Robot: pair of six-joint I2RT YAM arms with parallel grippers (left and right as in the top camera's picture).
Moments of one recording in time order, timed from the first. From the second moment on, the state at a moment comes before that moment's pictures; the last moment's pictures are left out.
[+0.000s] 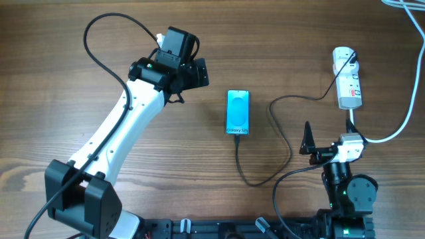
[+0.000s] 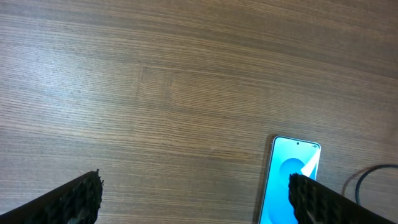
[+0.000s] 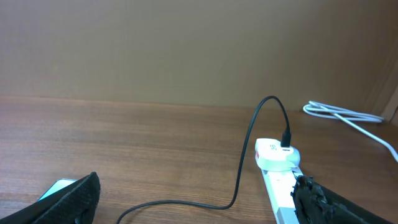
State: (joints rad) left arm -0.41 1.67 1.42 -0.81 -0.14 -0.53; right arm -0.04 0.02 0.01 0.00 -0.08 -0.04
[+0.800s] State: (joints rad) left arm -0.40 1.32 0.88 -0.67 -0.08 -0.29; right arm -0.04 0.02 0.01 0.00 -0.08 -0.04
